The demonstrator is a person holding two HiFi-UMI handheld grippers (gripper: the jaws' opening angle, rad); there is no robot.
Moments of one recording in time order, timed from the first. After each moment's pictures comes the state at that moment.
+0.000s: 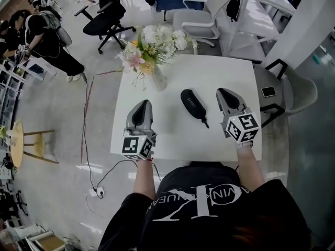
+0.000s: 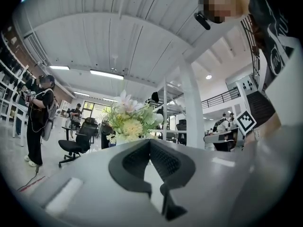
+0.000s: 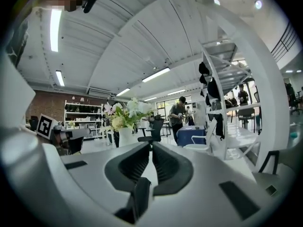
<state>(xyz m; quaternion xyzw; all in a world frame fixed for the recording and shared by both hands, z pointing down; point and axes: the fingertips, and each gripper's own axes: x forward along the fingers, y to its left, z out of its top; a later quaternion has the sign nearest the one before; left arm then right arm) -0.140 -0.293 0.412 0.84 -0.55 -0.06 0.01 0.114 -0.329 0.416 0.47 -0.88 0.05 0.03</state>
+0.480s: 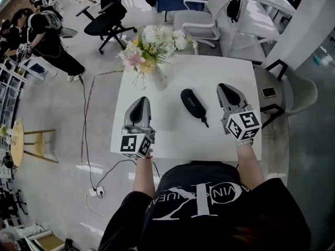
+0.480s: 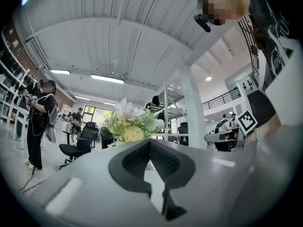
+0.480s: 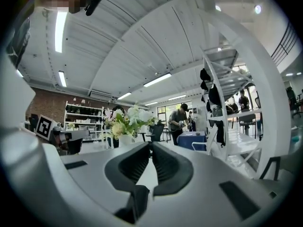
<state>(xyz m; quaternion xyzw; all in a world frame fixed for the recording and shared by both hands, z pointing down) -0.144 -0.292 0.393 0.83 -0.55 -0.08 -0.01 0.113 -0.331 0.391 0.48 -0.88 0.02 0.01</state>
